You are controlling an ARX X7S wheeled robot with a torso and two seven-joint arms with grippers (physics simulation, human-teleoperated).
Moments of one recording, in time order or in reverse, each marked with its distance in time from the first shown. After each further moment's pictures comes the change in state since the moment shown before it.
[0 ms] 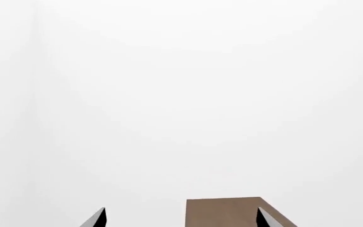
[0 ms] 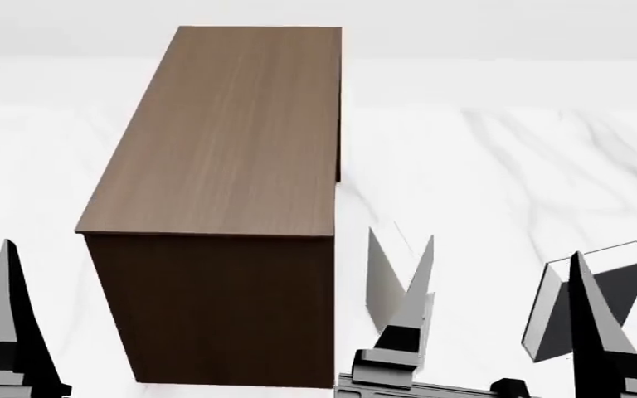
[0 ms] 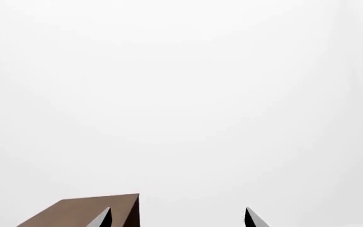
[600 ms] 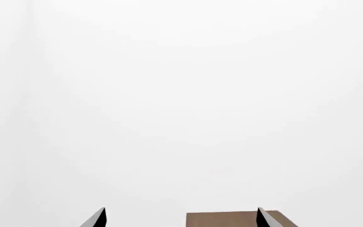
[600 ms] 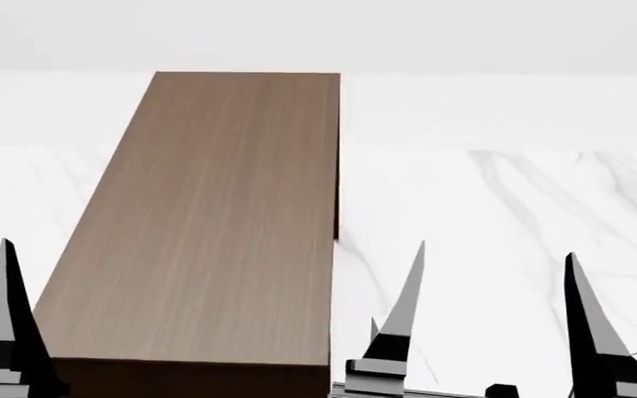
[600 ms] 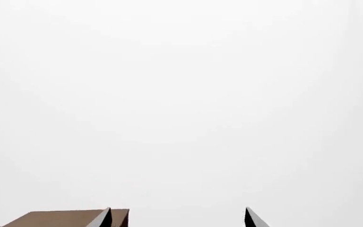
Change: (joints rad) left arm -0.003 -0.025 0.006 -0.007 -0.027 0.010 -0.034; right arm -0.011 0.047 -0.047 0.024 -0.046 -0.054 0.027
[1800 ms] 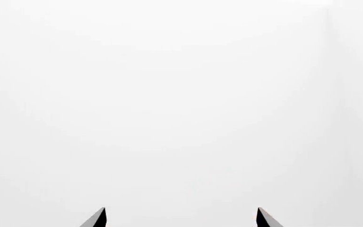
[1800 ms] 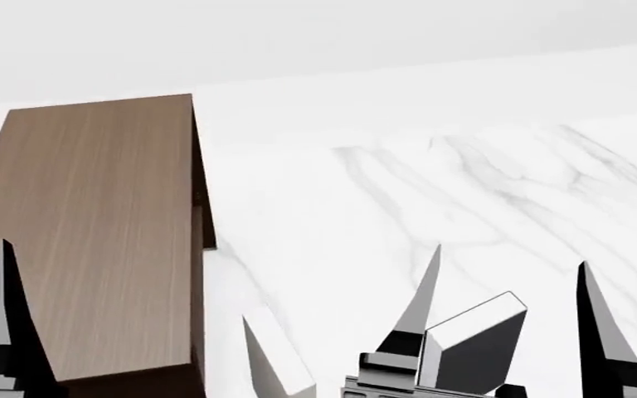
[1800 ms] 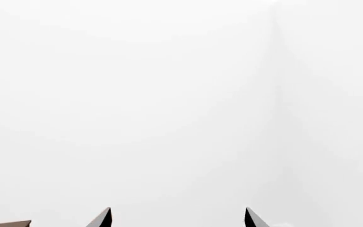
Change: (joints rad) left arm -0.004 -0.052 0.015 0.013 -0.055 0.016 -0.046; right arm 0.007 0.025 -0.015 0.023 0.007 0.013 0.072
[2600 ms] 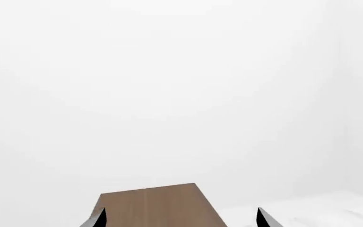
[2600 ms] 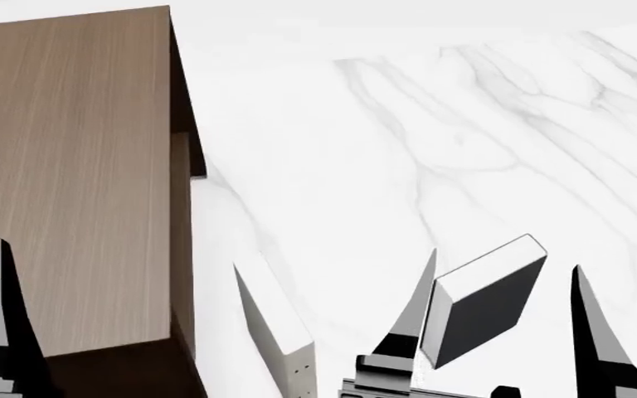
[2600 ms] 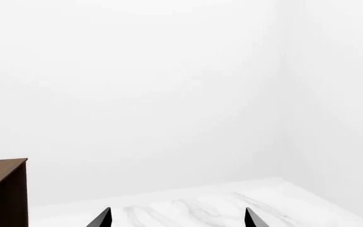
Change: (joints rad) left arm -0.015 -0.044 0.021 0.026 -0.017 -0.024 -0.043; right arm 0.004 0.026 -0.026 0.008 0.013 0.008 0.034
